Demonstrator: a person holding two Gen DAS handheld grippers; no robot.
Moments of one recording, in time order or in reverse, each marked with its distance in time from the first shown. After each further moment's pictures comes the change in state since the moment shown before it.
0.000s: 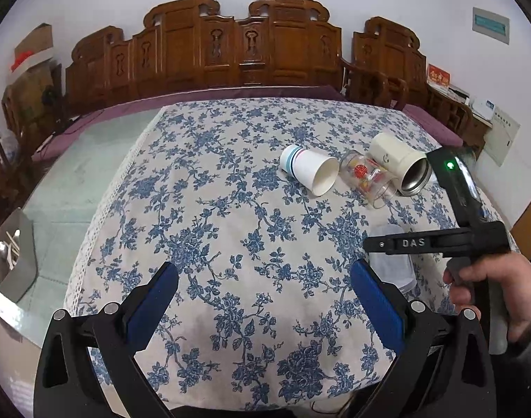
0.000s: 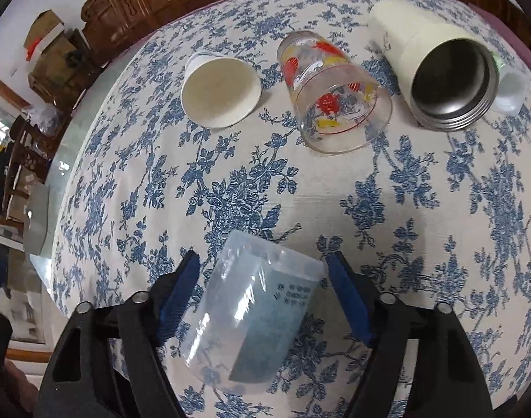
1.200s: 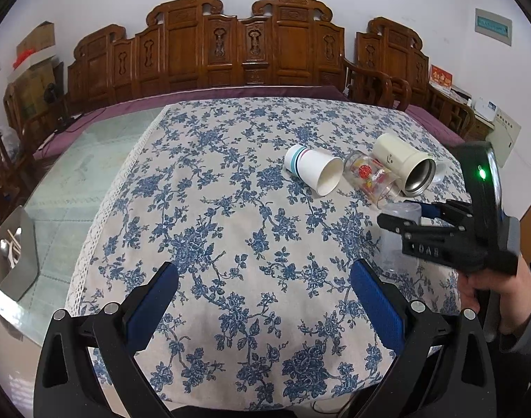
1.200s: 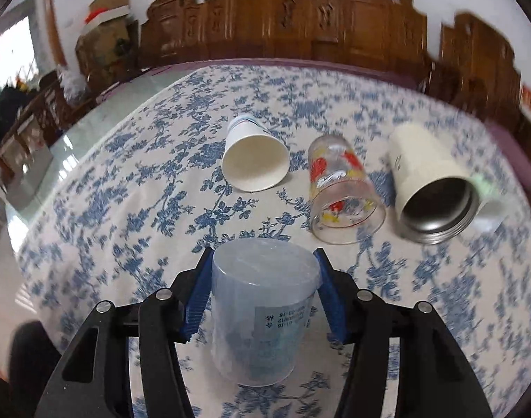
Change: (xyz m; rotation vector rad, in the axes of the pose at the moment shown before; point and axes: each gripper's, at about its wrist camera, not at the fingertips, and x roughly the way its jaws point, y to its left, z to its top) left arm 0.001 0.006 0.001 -0.011 0.003 0.005; right arm -0.041 0.030 -0.015 -0.417 -0.344 -0.151
